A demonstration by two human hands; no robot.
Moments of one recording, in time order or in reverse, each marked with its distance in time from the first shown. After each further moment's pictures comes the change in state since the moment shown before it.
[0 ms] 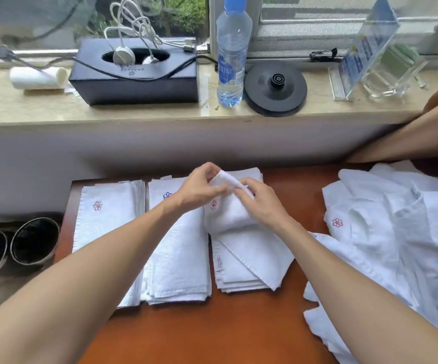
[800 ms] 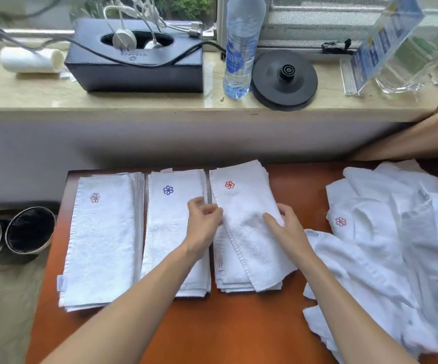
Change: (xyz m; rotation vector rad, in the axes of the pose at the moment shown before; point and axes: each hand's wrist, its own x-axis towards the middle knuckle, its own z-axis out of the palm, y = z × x) left_hand -0.053 -0.051 0.069 -0.497 0.332 -0.410; right_hand -0.056 0.060 -0.003 0.247 0.121 0.358
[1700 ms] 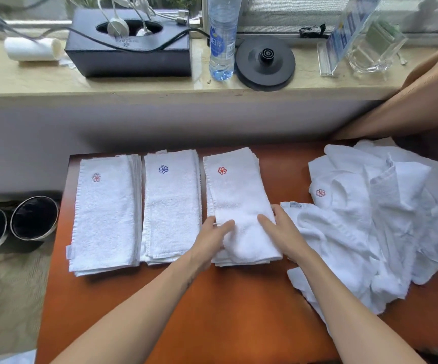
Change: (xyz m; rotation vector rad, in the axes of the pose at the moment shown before) left_hand -0.093 -0.041 0.017 0.033 -0.195 -0.213; right_hand -0.061 0.030 -0.019 -0.142 -0.096 0.063
